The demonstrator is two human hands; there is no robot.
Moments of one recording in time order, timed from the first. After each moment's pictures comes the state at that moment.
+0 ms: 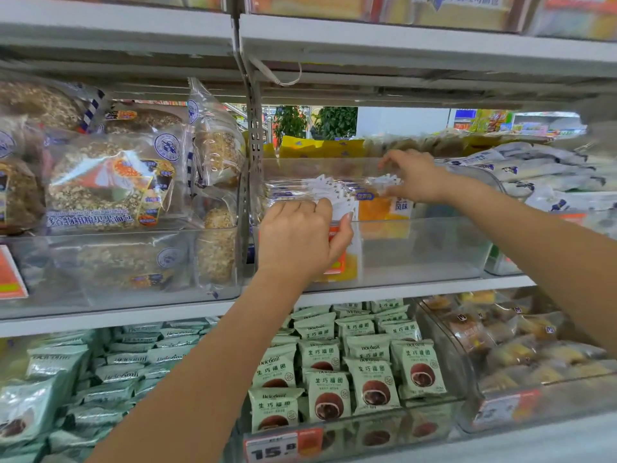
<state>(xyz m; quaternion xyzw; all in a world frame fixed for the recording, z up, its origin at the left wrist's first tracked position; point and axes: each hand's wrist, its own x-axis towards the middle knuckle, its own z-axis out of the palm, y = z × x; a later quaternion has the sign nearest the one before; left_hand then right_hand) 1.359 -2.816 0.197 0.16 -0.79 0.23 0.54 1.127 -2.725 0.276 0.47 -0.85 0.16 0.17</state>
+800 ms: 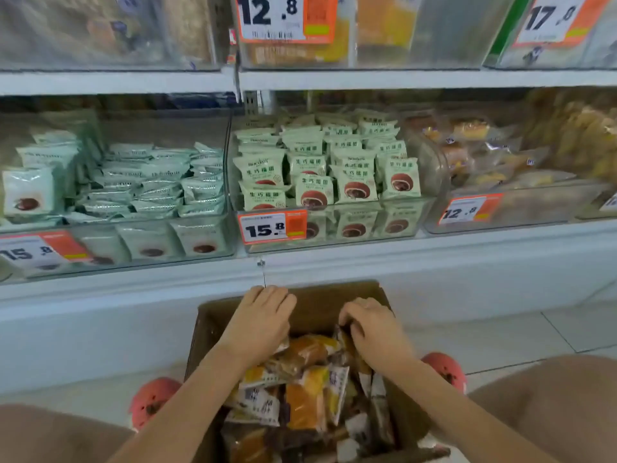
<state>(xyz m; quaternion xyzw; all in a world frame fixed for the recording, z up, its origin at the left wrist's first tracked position) 1.533 -2.726 -0.131 0.05 -0.97 0.10 0.20 1.397 -2.542 -0.120 0.50 -0.83 0.23 -0.07</state>
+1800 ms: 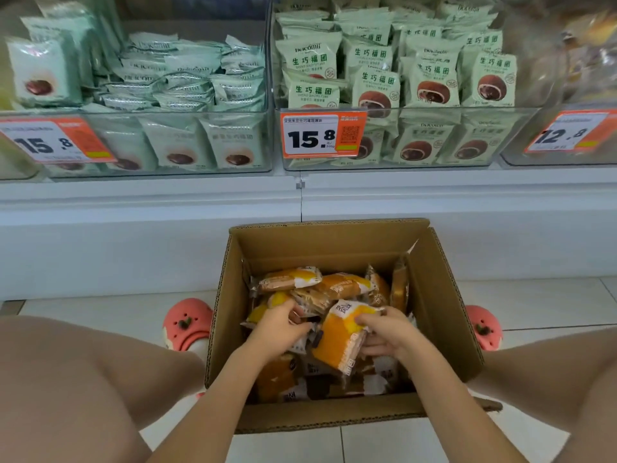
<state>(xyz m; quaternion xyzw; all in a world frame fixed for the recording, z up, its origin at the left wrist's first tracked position) 1.595 -2.690 -0.236 0.40 -0.78 -0.47 -0.07 1.443 -2.552 -0.226 -0.06 -0.74 0.43 -0.52</state>
